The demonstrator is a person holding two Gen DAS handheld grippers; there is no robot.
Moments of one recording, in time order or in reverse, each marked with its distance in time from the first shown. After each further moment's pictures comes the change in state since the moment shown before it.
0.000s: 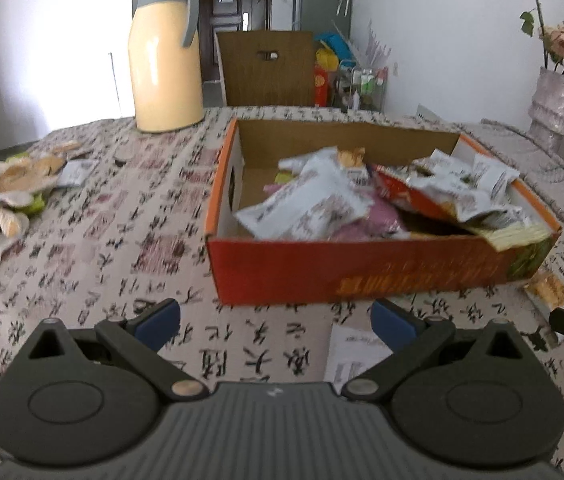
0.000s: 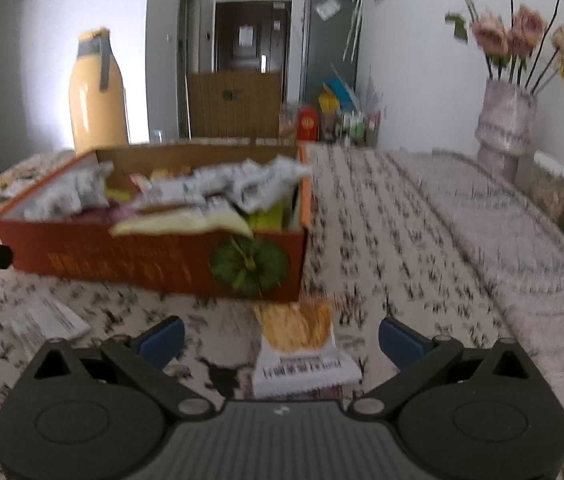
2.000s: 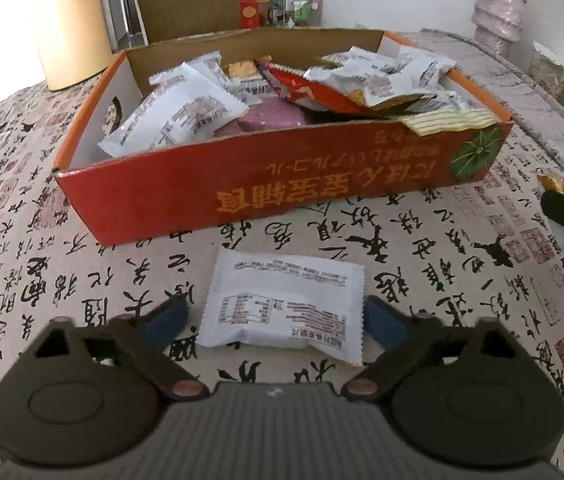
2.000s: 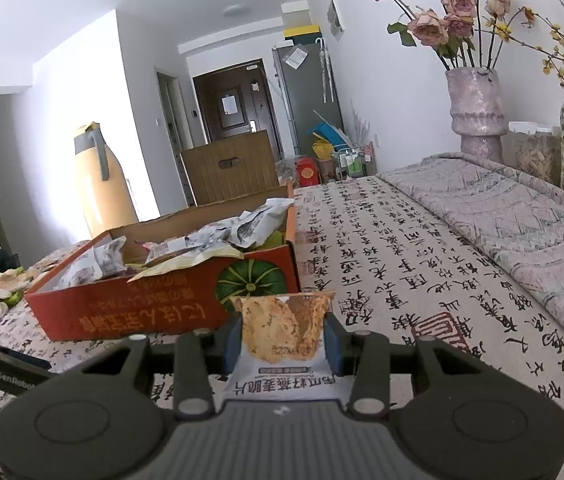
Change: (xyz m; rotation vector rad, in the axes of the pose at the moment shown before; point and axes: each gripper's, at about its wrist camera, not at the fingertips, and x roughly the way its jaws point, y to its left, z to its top) left arm 0.029 -0.056 -0.021 0.159 0.198 -0.129; right arm -0.024 -0.027 -0.036 0.232 -0.221 0.106
